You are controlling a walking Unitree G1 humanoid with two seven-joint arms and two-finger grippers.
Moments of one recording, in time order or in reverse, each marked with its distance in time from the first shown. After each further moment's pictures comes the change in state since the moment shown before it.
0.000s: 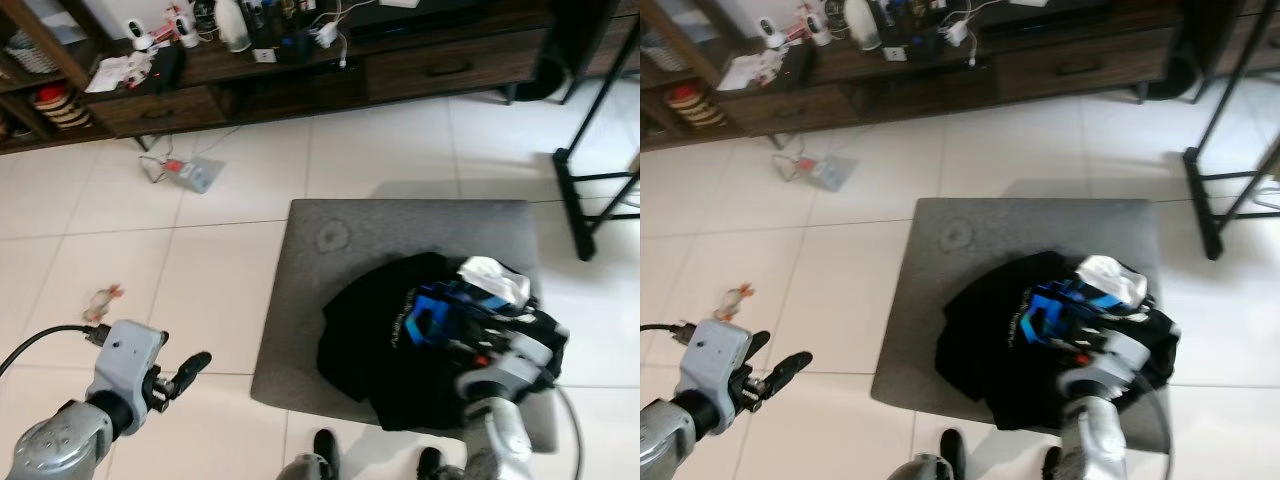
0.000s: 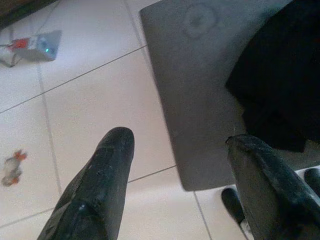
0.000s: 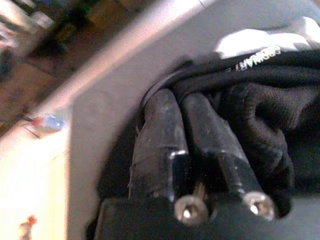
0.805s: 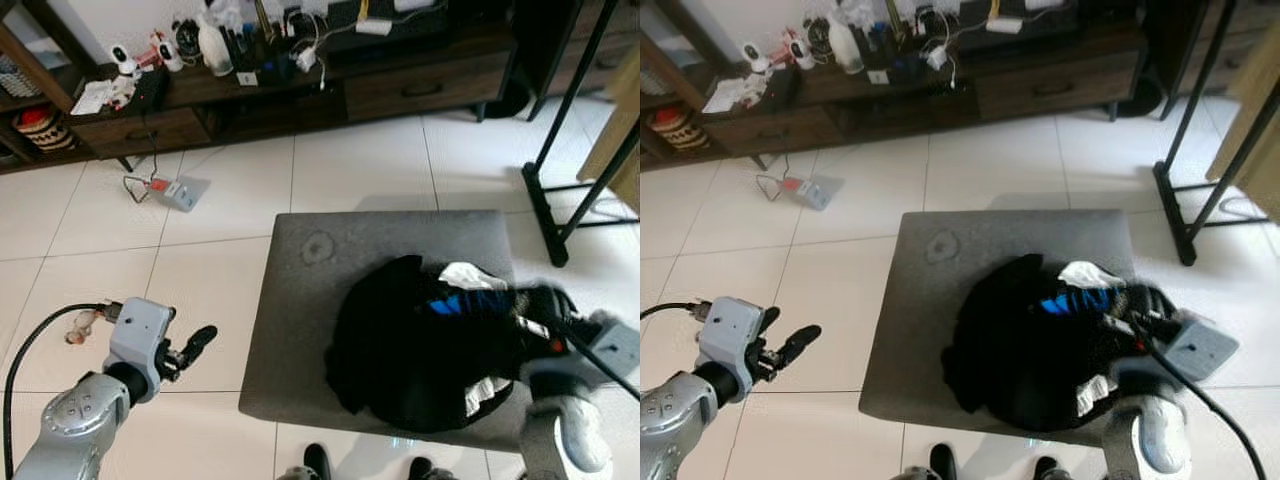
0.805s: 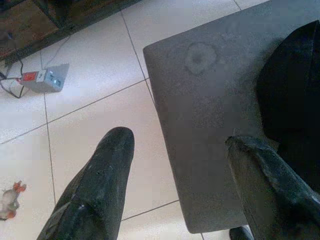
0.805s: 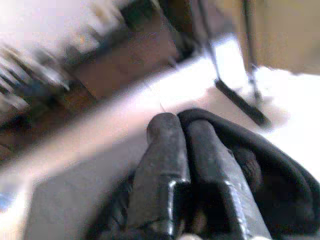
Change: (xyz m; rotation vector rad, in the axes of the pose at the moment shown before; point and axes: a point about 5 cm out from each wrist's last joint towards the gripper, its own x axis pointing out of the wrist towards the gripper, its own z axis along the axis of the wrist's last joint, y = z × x) left arm 0.030 0.012 0.001 -0.001 -0.064 0.032; right arm -0.053 -0.008 0.089 -0.113 -0.119 -0.291
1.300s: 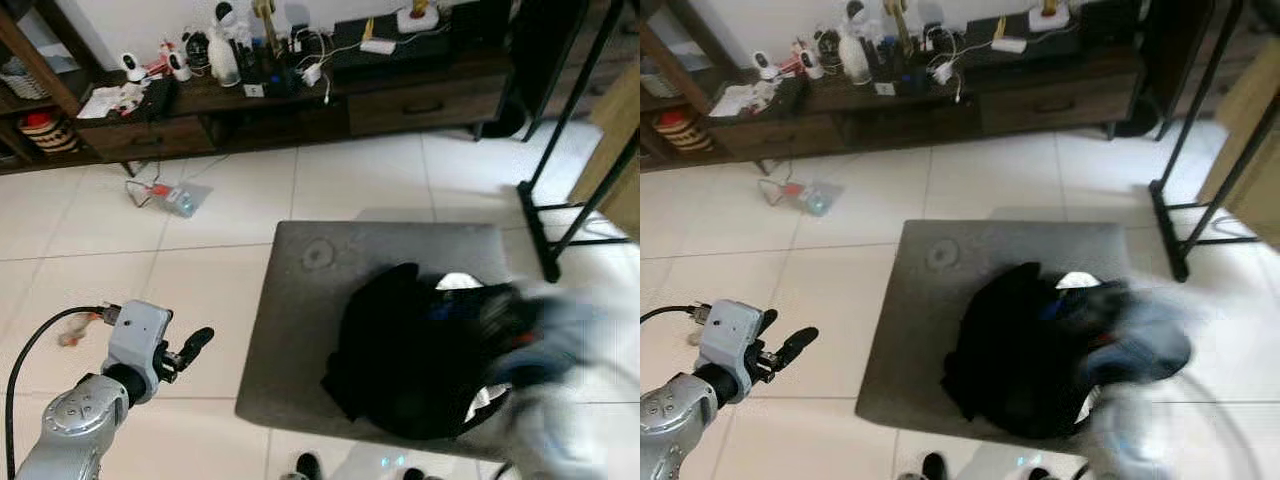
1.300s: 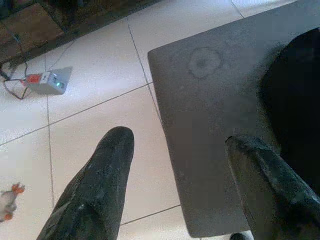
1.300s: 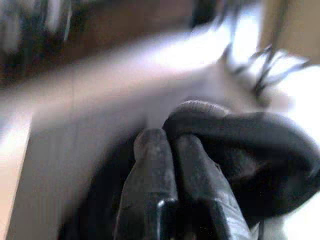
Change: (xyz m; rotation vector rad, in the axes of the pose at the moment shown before) left arm 0.004 0.003 -0.003 0.002 -0.010 0.006; right arm -0.015 0.046 -0.011 -0.203 0.284 0.137
